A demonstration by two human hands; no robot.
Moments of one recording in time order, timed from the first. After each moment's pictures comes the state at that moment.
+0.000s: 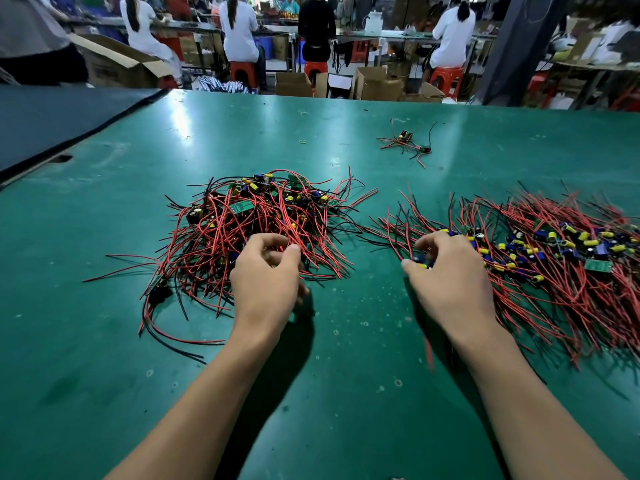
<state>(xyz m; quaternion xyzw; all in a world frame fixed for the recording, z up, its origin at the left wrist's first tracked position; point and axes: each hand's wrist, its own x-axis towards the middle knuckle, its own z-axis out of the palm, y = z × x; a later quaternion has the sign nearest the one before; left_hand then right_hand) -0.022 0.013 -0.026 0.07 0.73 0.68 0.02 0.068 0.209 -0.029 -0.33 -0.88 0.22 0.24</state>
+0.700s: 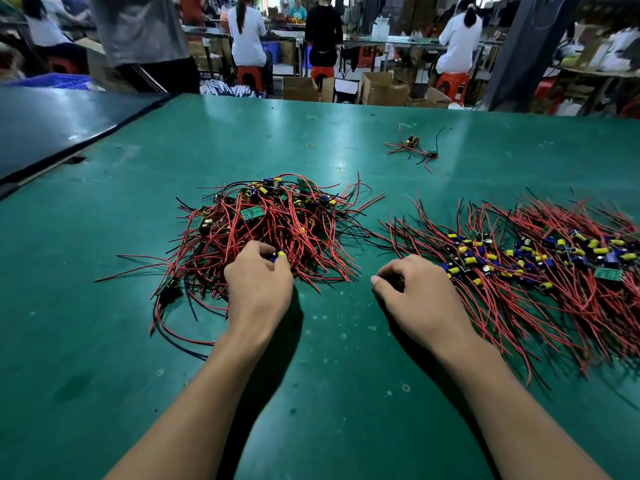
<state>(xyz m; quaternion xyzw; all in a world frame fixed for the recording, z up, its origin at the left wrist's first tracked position) -0.047 0.002 -0.040 0.06 0.85 0.52 -0.08 0.060 0.185 -0.042 -0.20 -0.94 0.23 0.17</state>
